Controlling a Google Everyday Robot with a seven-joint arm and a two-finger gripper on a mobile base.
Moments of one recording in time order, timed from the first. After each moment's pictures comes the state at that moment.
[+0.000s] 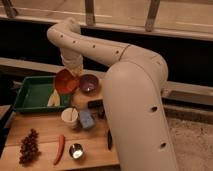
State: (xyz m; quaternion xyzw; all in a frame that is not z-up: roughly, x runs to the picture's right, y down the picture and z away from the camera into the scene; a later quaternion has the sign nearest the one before) arm -0.132 -0.084 0.764 -0.24 0.13 0.44 0.85
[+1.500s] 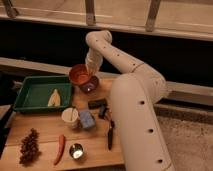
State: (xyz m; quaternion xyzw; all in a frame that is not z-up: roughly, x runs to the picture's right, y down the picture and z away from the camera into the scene) arm -0.061 -0.099 0.901 -0.30 0.09 0.63 0.71
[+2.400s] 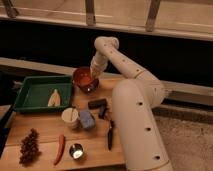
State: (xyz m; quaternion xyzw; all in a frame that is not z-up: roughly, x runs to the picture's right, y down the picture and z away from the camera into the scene) arm -0.052 -0.090 0.927 -0.33 0.06 0.65 0.69
